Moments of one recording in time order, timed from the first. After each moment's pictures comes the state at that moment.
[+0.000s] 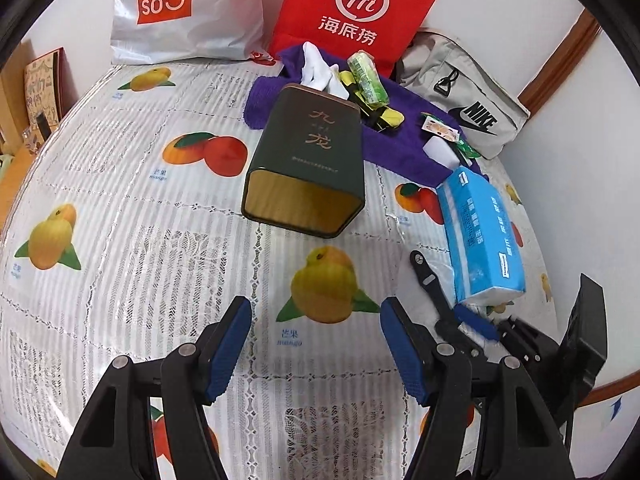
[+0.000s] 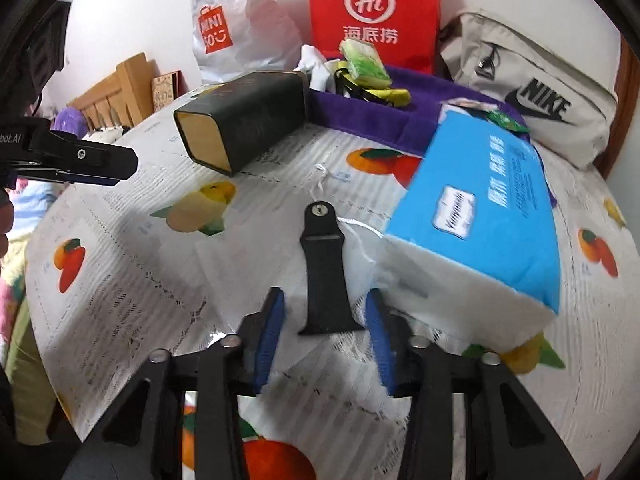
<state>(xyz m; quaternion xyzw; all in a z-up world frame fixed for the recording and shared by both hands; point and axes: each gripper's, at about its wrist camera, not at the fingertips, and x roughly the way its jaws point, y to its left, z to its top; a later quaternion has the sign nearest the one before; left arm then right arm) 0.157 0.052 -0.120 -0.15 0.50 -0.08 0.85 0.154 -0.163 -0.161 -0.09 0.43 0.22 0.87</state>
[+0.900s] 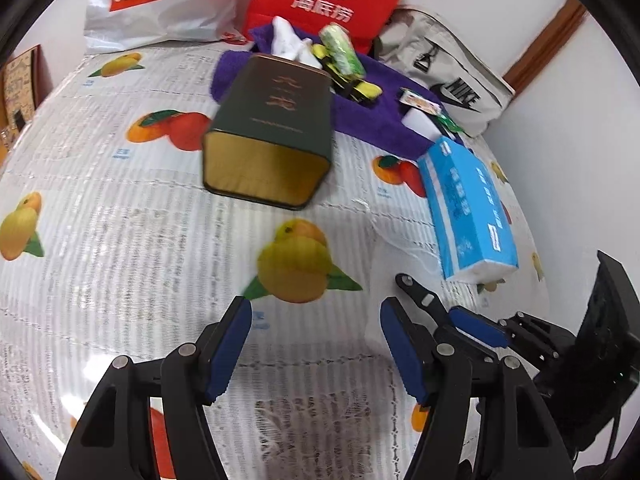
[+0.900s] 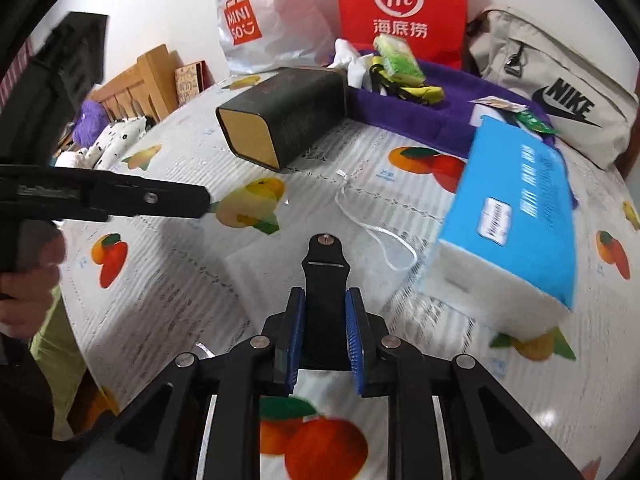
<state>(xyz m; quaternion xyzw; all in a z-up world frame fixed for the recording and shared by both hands) 0.154 0.030 -0.139 -0.14 0.52 -0.12 0.84 0.137 -0.159 -0.141 -0.07 0.46 0.25 0.85</state>
